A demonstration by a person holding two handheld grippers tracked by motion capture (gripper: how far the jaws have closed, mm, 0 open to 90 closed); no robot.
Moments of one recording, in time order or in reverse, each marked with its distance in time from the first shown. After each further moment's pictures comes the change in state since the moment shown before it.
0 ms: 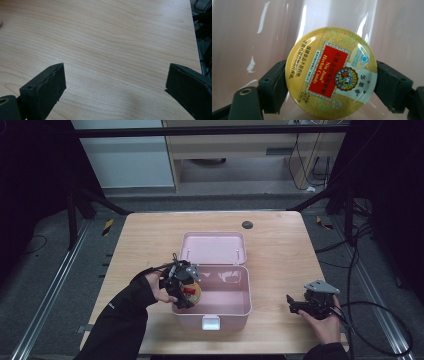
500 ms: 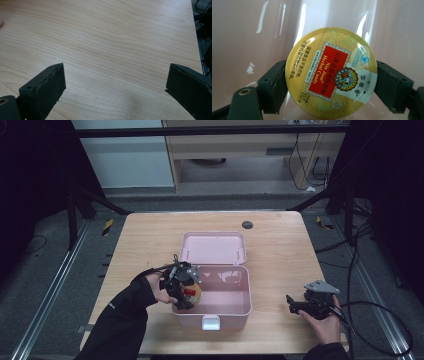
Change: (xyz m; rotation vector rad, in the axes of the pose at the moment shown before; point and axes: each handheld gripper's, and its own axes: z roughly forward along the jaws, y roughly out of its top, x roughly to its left) left arm -0.001 0.001 0.003 0.010 0.001 0.017; right arm 0.000 0.000 0.000 0.001 0.003 -0.001
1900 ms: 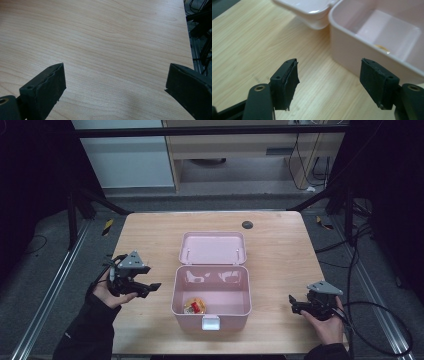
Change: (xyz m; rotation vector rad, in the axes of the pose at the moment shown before) left arm -0.015 -0.122 -0.064 -0.418 0.362 -0.450; right arm -0.004 -0.003 -0.004 -0.009 -0.023 0.013
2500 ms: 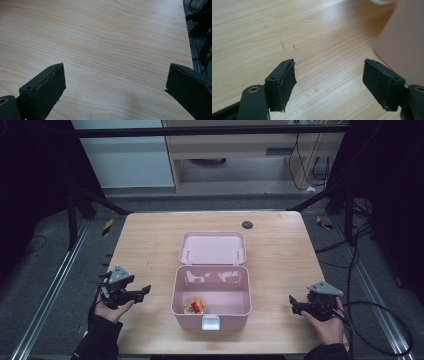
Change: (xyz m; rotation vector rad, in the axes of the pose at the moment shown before) left arm 0.009 -0.073 0.029 -0.107 0.240 -0.299; right arm -0.001 -0.002 0.000 -0.001 -0.004 0.003
